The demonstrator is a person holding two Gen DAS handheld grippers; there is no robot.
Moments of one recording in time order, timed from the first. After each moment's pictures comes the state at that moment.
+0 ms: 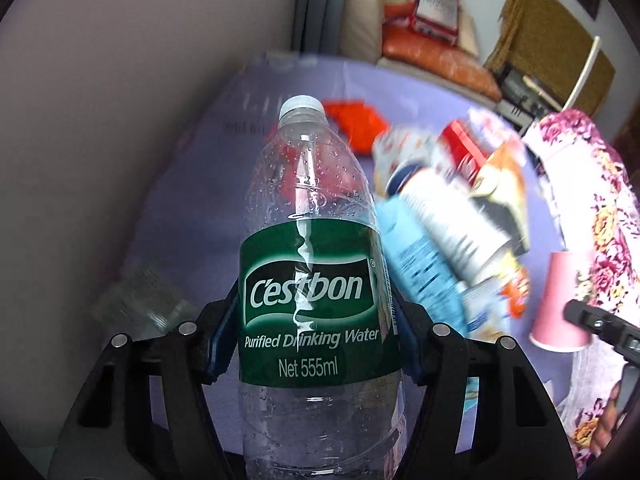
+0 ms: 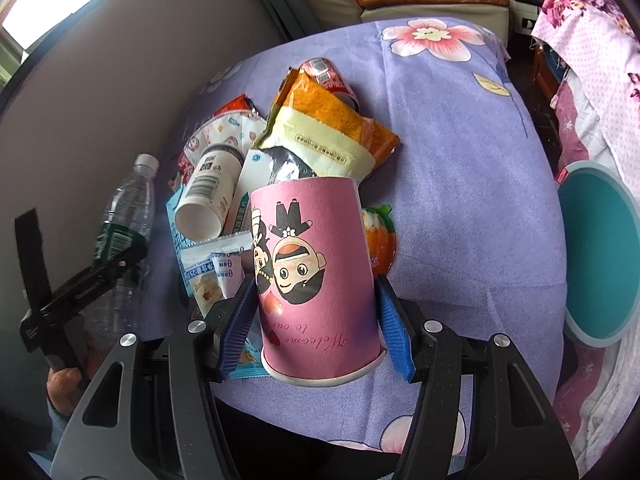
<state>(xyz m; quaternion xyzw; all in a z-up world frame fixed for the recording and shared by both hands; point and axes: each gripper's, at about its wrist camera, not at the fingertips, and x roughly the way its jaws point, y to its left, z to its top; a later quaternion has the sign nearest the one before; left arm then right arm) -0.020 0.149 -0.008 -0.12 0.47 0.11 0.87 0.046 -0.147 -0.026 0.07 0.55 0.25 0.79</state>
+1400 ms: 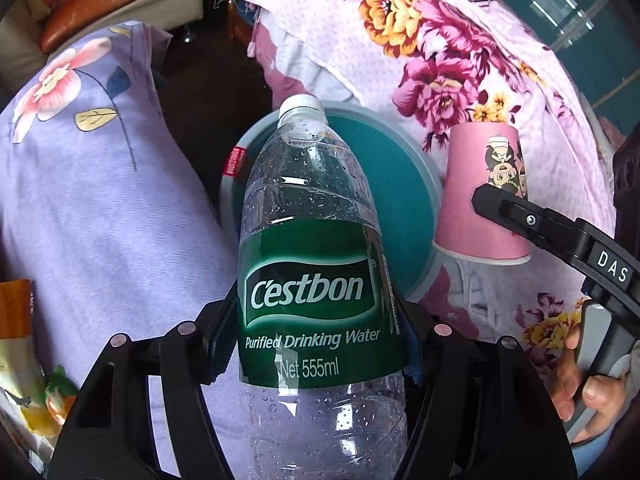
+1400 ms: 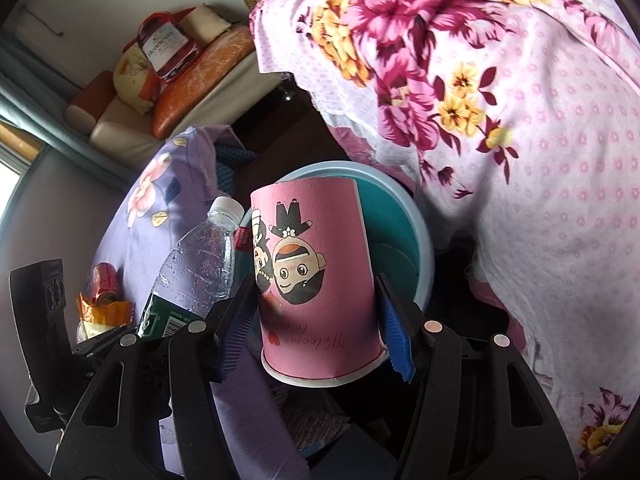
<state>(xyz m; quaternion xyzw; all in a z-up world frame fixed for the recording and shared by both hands) 0.134 -0.283 -0.080 0.07 0.61 -0.26 0.75 0.058 -0.486 -0.067 0.29 0.49 -0.02 0.82</state>
